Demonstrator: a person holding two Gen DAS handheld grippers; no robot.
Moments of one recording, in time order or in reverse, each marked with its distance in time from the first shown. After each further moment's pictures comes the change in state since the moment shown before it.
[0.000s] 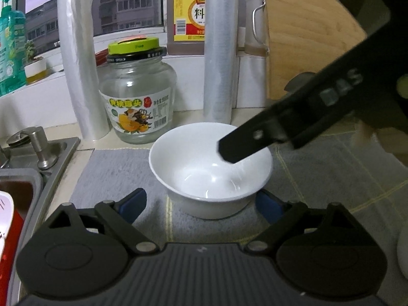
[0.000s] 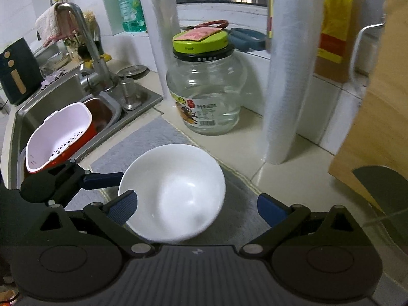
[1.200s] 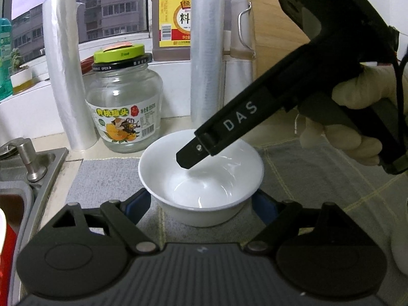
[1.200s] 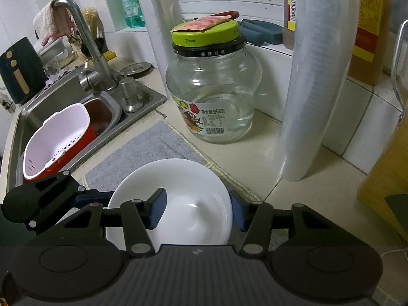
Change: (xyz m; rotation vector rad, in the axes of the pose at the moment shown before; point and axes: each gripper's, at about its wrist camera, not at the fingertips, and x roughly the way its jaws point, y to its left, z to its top) left arm 0.001 0.002 0.004 0.039 -0.021 -0.064; right arm 0.033 -0.005 0.015 -0.004 0.014 0.045
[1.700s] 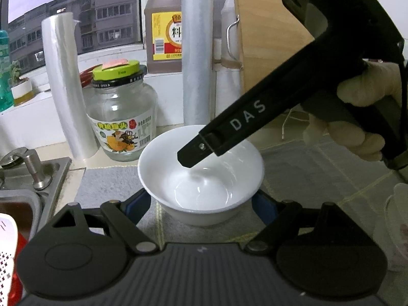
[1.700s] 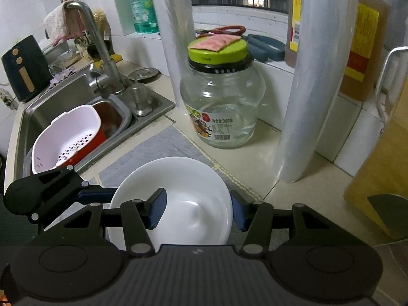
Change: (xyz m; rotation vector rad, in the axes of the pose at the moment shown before) left arm -0.025 -0.008 0.009 0.026 -0.008 -0.013; right arm -0.035 0.019 0.000 -0.029 -0.022 -0.012
